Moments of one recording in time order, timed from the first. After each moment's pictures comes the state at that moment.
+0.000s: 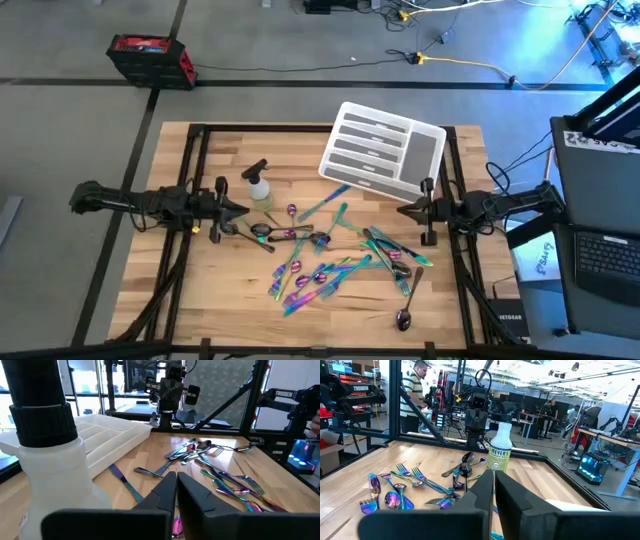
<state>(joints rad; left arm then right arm) -0.12 0.09 0.01 0.04 -0.18 -0.03 0.25 0.00 0.01 0.05 0.24 -0.16</state>
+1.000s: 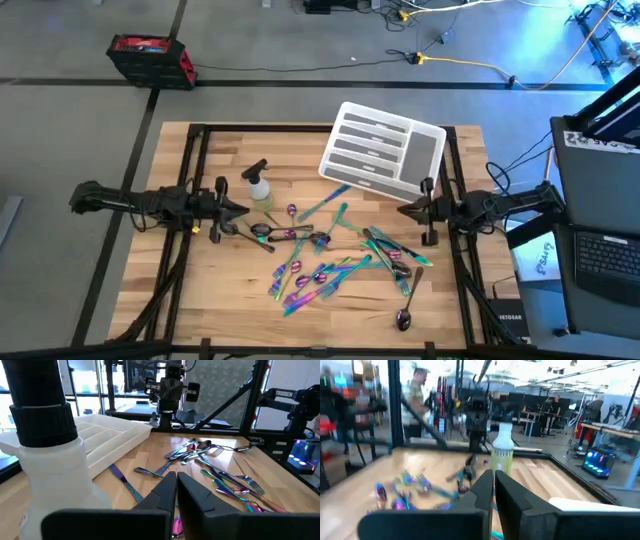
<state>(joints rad) -0.12 0.09 0.01 0.04 -0.18 -0.03 0.25 0.01 0.01 0.10 0.25 -0.06</state>
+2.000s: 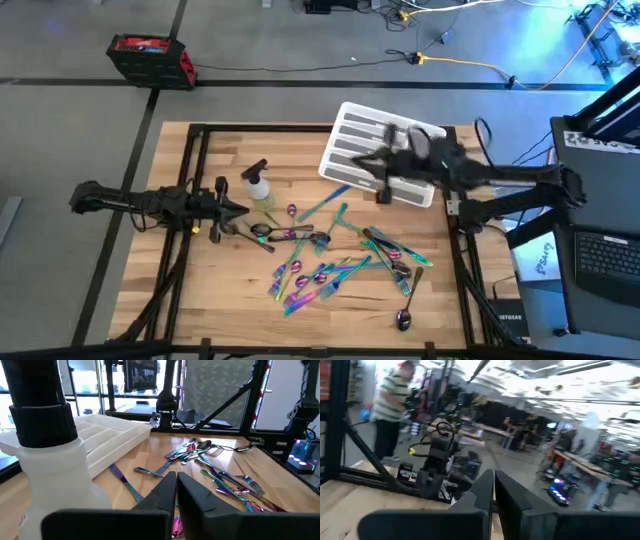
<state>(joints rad) -0.12 0.09 0.01 0.04 -0.18 -0.03 -0.17 1.12 0.94 0.26 -0.14 -0.30</state>
